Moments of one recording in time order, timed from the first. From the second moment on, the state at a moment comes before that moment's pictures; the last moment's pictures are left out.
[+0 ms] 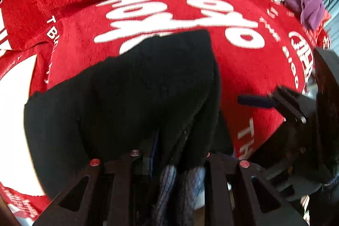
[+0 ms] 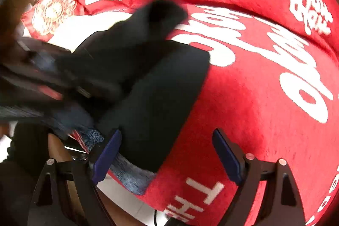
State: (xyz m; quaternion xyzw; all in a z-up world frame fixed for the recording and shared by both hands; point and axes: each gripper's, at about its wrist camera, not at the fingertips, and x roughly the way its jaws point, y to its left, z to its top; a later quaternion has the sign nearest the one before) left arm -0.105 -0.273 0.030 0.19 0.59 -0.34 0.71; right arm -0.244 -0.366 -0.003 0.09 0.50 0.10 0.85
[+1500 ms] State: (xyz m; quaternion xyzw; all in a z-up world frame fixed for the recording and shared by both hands) left arm -0.071 -0.129 0.043 0.04 0.57 -0.29 0.77; right arm -0.241 -0.316 0.070 0.08 0.43 0.15 0.89
